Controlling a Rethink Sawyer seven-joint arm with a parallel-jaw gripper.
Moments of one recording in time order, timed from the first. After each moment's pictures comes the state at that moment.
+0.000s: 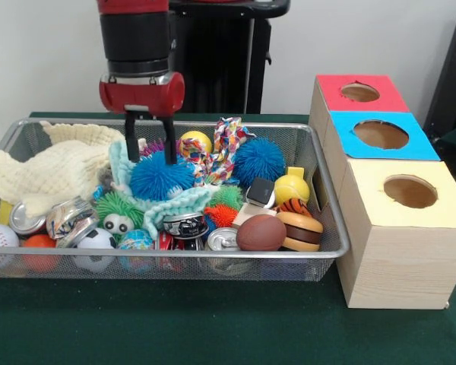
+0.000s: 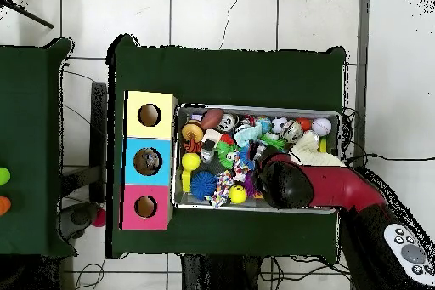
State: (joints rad) arm -0.79 -0.70 0.44 1.83 -0.55 0.32 2.08
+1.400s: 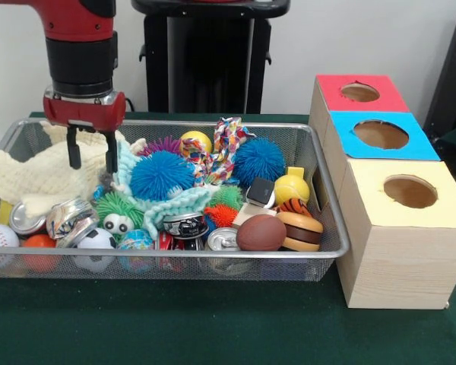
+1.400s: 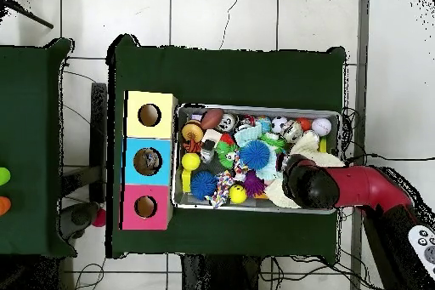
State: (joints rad) arm -0.91 -0.63 0.49 1.74 -0.76 0.49 1.99
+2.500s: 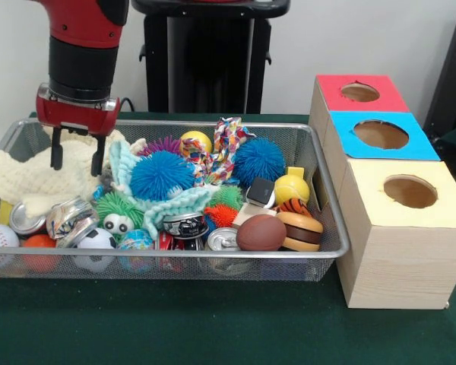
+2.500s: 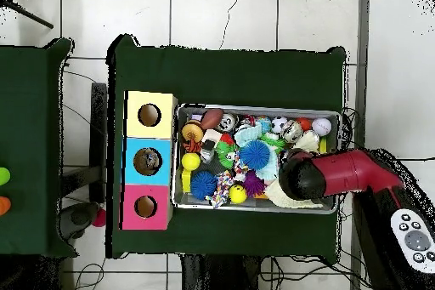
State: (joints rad) arm -0.80 -0.65 0.44 1.66 -0.93 0.59 1.96
